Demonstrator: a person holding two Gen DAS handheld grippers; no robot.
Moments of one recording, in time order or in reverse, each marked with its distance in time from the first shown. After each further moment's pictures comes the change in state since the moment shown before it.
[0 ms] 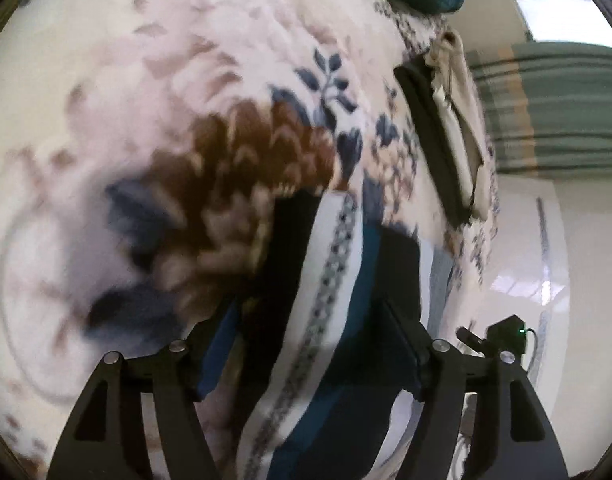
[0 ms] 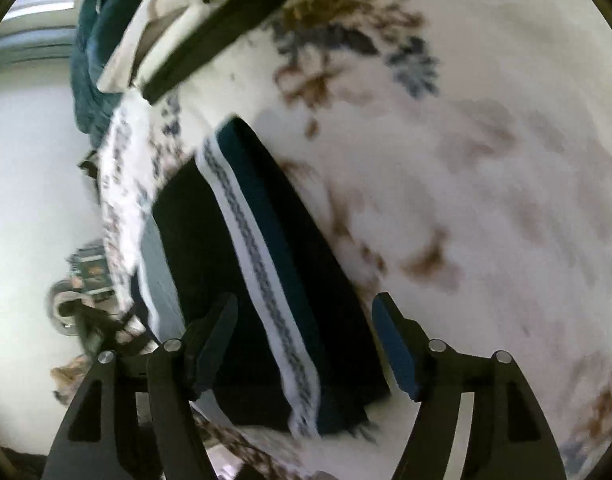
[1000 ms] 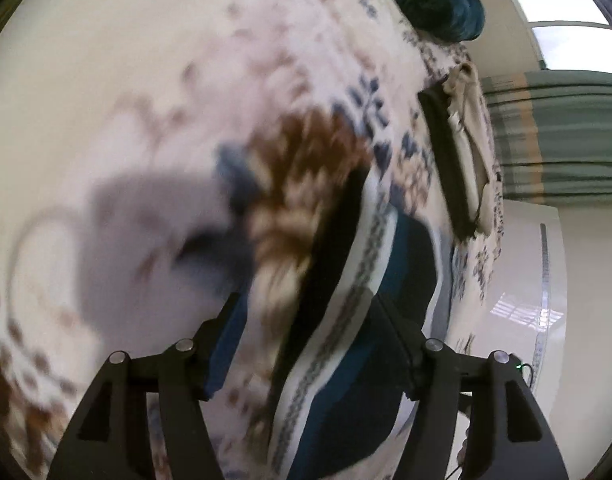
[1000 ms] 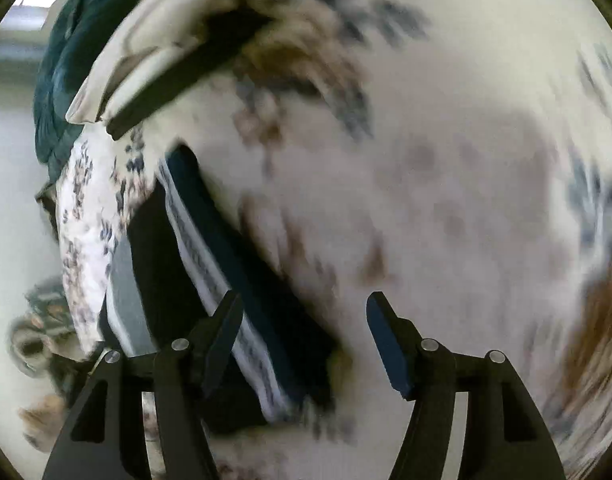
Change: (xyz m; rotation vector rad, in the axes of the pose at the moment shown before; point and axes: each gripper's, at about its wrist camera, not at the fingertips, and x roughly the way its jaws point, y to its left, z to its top) left arm -0.047 0.032 -0.044 -0.090 -0.037 0.037; right arm -0.034 -0.016 -0.054 0.206 -0.084 -0.155
